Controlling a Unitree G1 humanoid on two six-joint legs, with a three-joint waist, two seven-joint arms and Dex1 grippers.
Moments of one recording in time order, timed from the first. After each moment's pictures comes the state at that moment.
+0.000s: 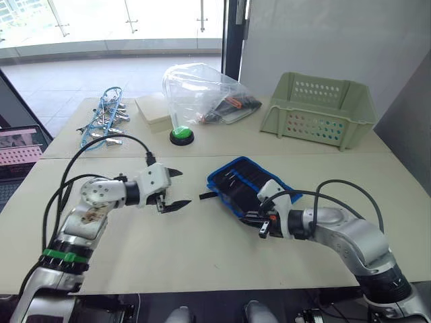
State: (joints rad) left arm -0.58 0.67 -0.14 0.16 -0.14 0.03 -1.05; right arm -0.39 -0.63 0.18 -0.41 0.51 0.96 0.71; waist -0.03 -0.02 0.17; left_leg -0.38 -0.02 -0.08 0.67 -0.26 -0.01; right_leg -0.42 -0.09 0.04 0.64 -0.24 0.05
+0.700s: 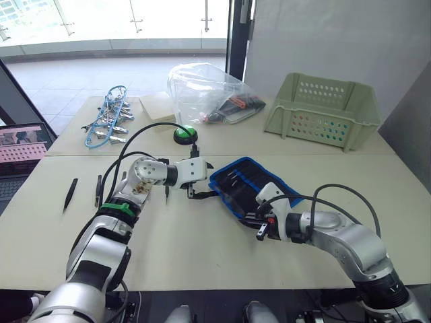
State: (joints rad) left arm -0.95 0.45 -0.30 0.79 0.08 -0.33 -1.09; right arm -0.37 -0.60 0.19 -0.43 0.49 0.97 0.65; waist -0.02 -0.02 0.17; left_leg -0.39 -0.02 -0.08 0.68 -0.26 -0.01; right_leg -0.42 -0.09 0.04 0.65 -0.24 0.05
